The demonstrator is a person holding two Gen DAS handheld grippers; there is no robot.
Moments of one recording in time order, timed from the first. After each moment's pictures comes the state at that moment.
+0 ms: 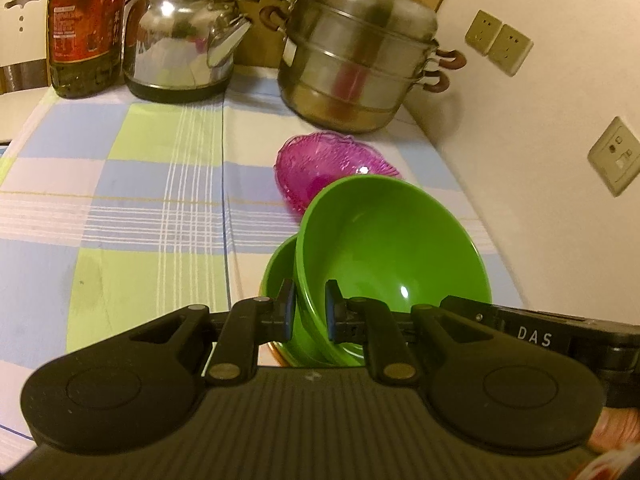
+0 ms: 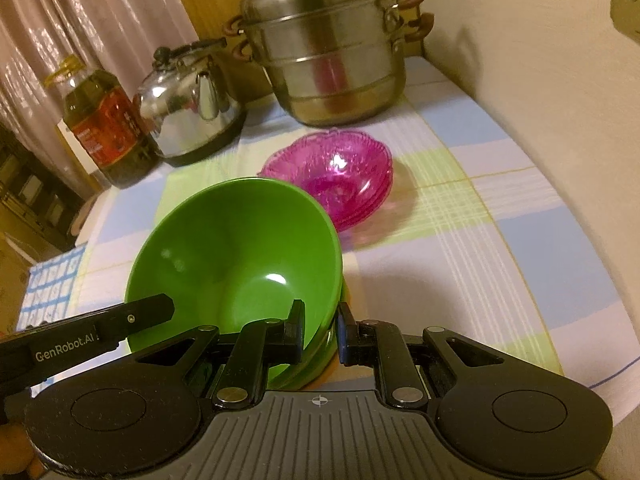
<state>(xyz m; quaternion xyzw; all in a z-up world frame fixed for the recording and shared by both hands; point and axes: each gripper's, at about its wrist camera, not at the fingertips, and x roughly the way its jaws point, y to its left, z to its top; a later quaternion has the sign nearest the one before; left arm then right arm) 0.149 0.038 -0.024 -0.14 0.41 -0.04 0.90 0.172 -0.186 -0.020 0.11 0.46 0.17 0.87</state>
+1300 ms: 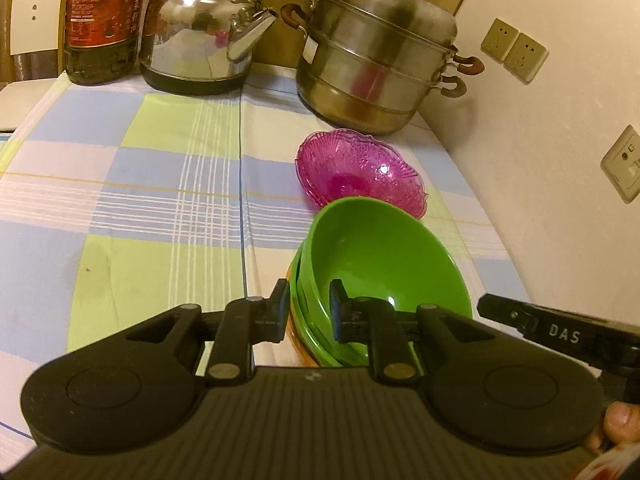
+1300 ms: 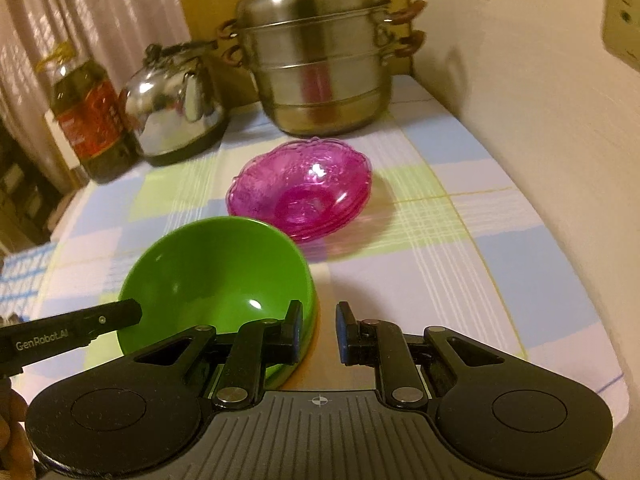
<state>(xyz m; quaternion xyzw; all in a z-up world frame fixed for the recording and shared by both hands) 0.143 0.052 -0.039 -0.16 0.40 -0.02 0.90 0.166 -0.191 -0.029 0.07 0.43 0.14 0.89</state>
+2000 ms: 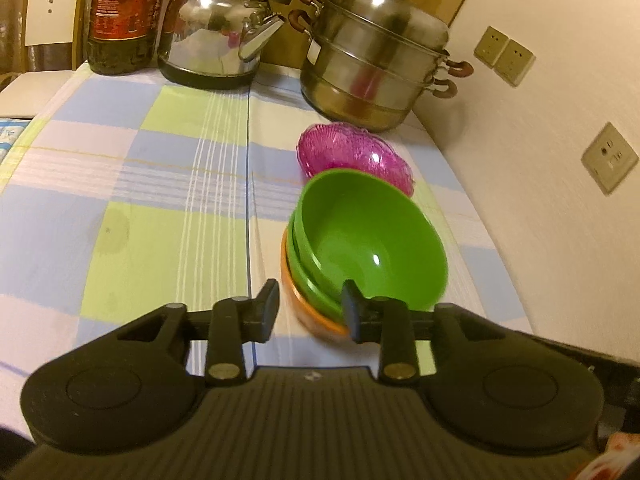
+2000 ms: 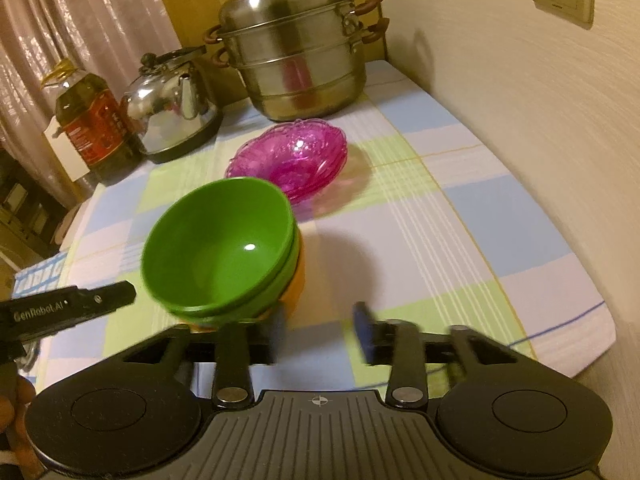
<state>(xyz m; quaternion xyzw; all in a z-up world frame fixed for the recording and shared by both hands) 0.083 0.043 -0.026 -0.17 0.39 -0.01 0.90 0.097 -0.221 -0.015 0.11 0.44 0.14 0.88</state>
